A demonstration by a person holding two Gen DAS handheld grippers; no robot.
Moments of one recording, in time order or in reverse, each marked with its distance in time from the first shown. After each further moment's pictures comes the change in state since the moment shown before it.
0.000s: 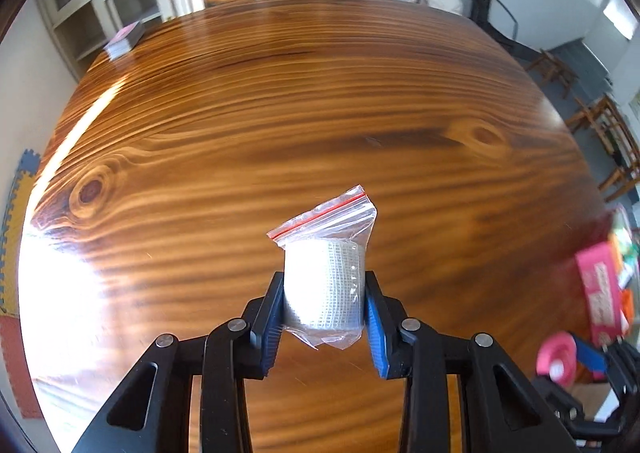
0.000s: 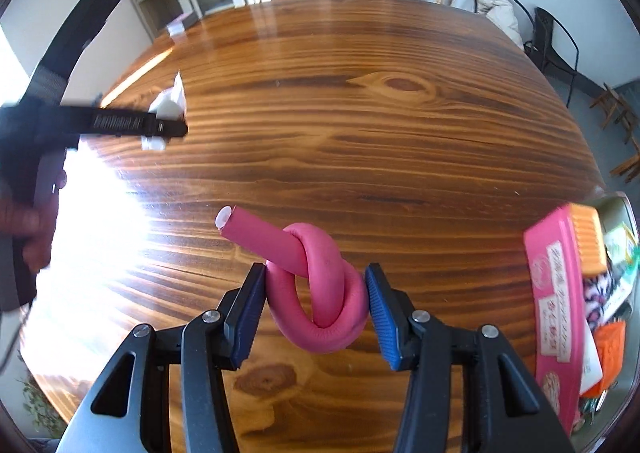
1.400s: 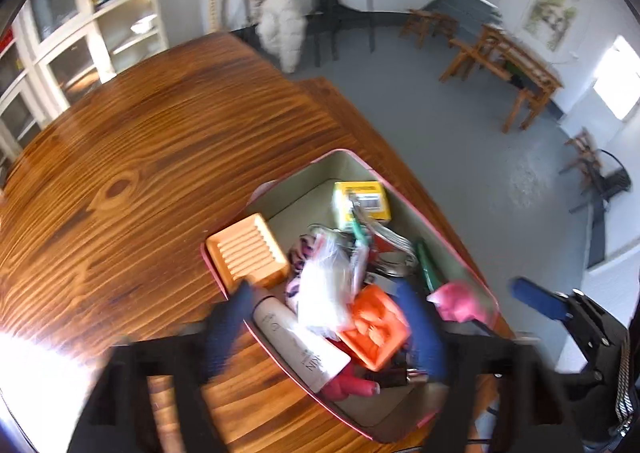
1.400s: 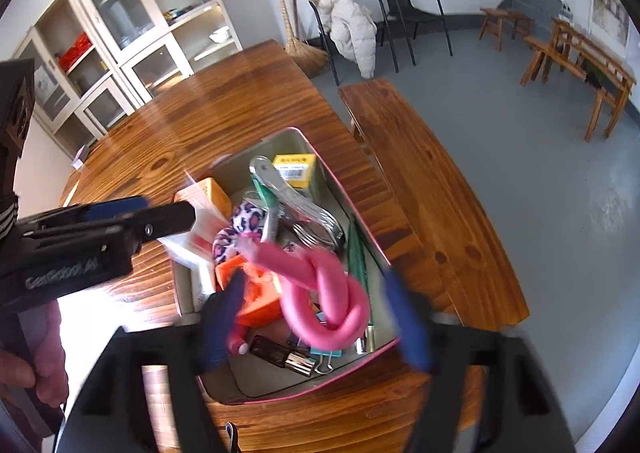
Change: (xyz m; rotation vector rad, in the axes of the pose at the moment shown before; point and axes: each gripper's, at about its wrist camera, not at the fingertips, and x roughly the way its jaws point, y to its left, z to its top) left arm -0.058 -0.385 -0.033 0.302 -0.070 -0.167; right arm -0.157 -0.288 -0.106 0.407 -0.160 -0.115
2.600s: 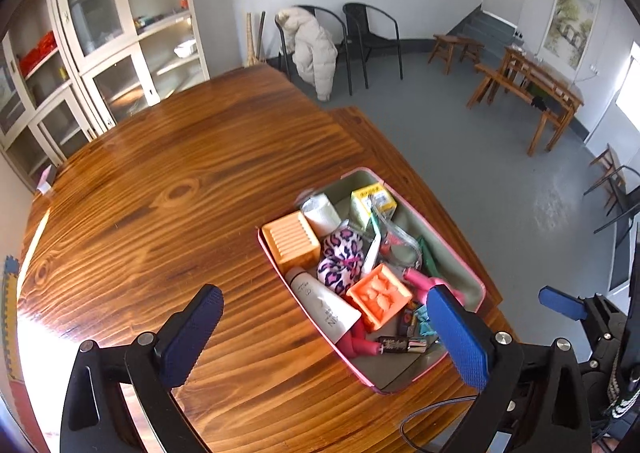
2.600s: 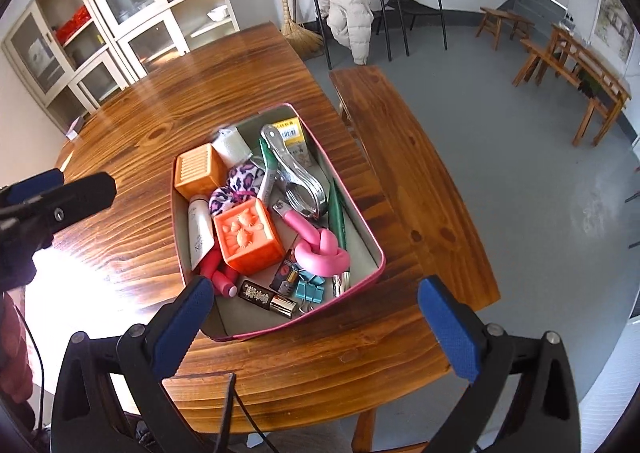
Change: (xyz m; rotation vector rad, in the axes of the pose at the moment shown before) left arm -0.085 -0.010 -0.029 -0.024 -0.107 0.105; right arm -0.045 0.008 -0.020 -0.078 0.062 -0.076
